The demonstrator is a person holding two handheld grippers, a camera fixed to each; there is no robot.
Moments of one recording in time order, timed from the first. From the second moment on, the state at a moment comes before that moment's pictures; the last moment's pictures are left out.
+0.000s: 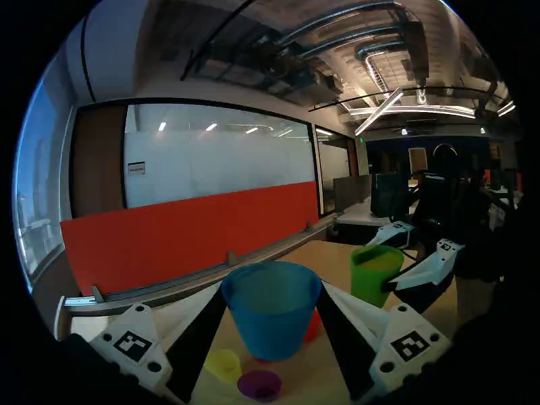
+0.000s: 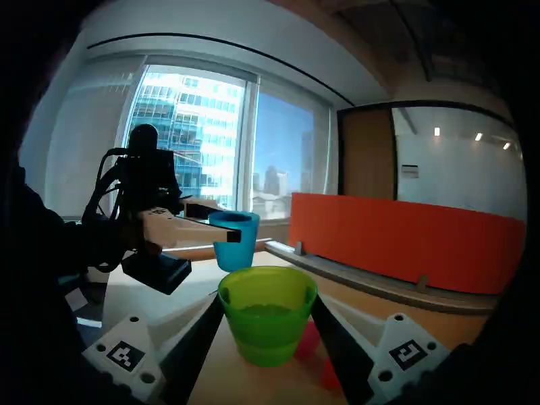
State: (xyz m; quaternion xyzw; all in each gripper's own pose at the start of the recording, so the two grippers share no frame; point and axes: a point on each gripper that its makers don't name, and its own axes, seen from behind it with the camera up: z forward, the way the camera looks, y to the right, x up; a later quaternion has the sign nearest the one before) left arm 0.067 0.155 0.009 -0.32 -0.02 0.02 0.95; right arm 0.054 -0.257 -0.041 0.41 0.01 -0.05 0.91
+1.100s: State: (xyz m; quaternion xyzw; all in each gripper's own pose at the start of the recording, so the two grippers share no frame) left arm -0.034 0.181 -0.029 -0.37 -0.11 0.05 0.92; right arm 0.007 -0.213 -0.036 0.40 -0.07 -0.06 0.91
